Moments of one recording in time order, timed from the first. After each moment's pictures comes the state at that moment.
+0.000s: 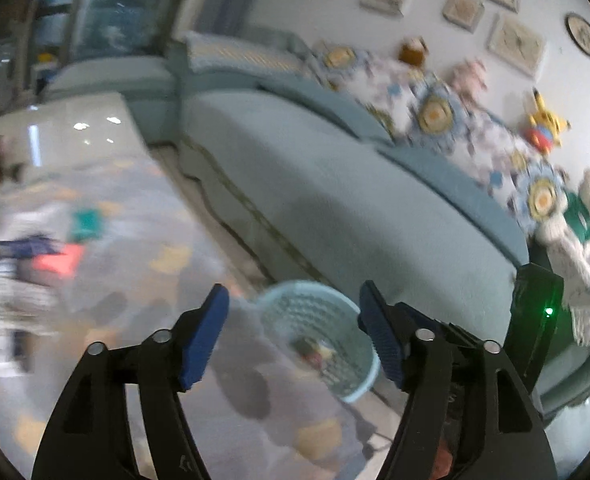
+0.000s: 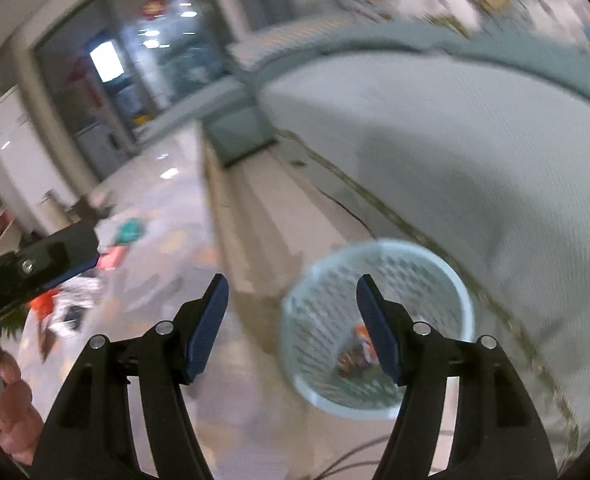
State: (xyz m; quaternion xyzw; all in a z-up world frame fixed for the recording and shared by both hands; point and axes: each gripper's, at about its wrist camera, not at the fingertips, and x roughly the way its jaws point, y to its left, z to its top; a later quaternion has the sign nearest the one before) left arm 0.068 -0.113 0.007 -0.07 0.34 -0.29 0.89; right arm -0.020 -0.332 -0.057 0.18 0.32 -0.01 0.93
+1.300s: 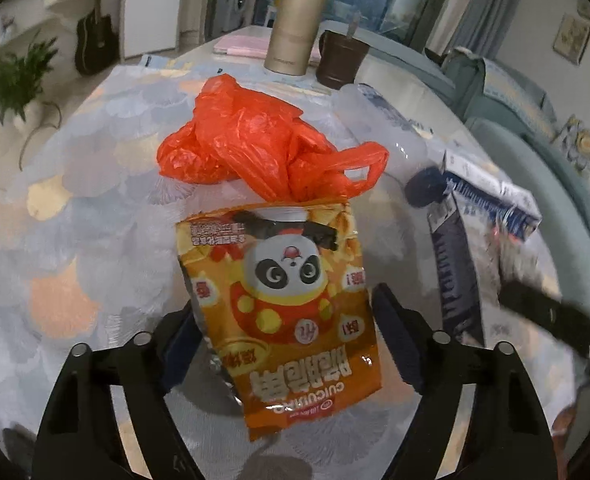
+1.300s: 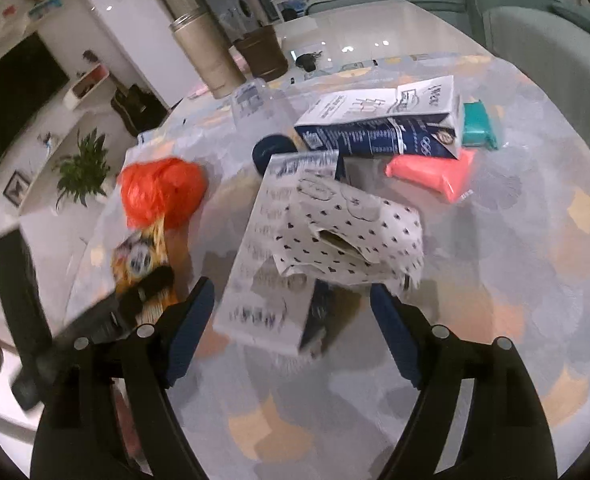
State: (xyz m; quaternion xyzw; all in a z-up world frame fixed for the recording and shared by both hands) left arm 0.104 0.202 -0.109 -0.16 0.42 0.09 0.89; right arm 0.131 0.014 -0.081 0.10 0.47 0.23 0.85
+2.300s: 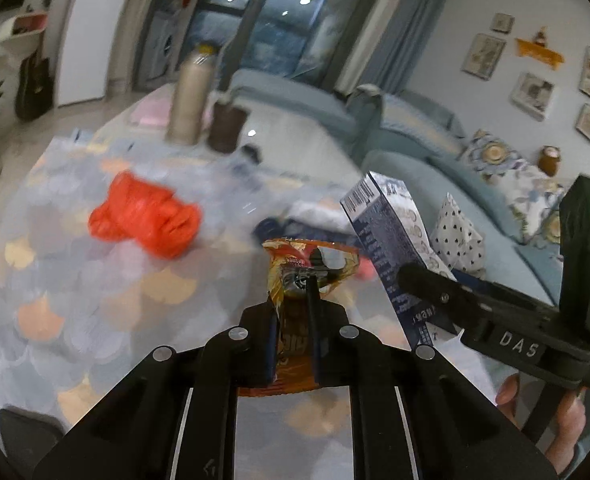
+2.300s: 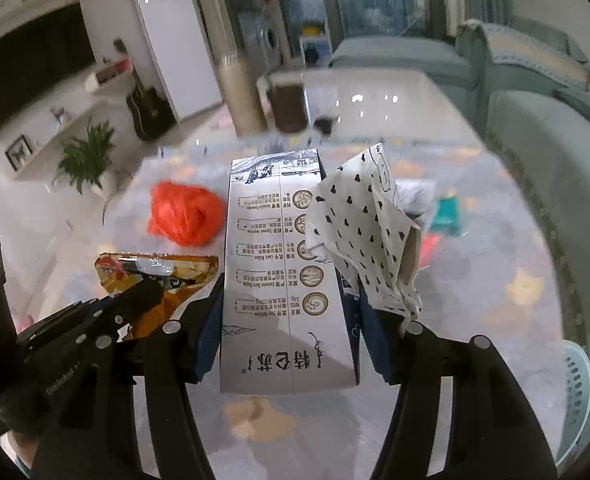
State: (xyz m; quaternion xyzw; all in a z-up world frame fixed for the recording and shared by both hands) left arm 0.047 0.147 -0.019 -0.17 0.30 -0.07 0.93; right arm 0.082 -0.001 -0.010 0.01 0.37 0.24 0.90
